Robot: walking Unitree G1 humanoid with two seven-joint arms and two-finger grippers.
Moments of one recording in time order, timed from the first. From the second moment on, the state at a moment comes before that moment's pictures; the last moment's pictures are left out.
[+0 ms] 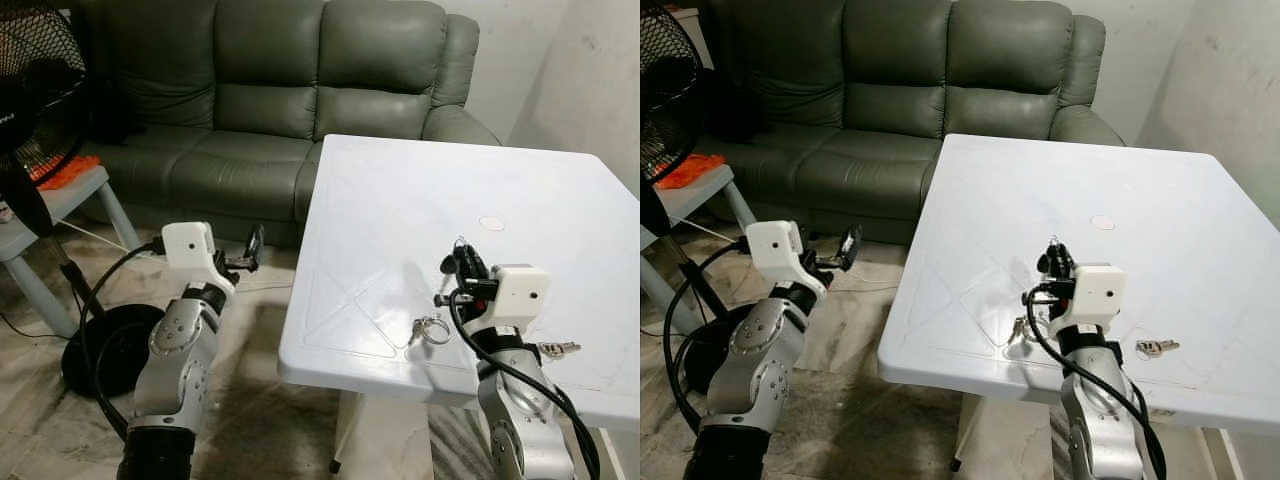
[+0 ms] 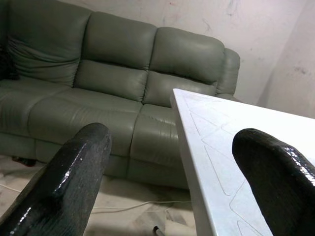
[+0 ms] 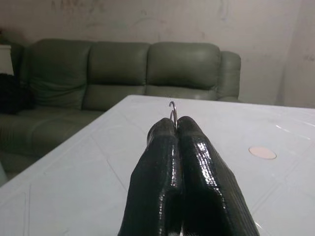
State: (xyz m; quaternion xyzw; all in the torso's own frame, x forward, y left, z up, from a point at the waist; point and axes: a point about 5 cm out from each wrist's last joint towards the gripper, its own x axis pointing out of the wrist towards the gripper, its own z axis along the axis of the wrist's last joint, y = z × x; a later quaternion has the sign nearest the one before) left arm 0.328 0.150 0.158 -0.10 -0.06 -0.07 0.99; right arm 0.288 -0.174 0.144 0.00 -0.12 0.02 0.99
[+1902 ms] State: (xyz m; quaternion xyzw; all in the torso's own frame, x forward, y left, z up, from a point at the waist) left arm 0.337 0.150 0.155 -0.11 -0.04 -0.06 0.99; right arm 0.290 -0.168 0.134 0.01 -0.08 0.02 1.00
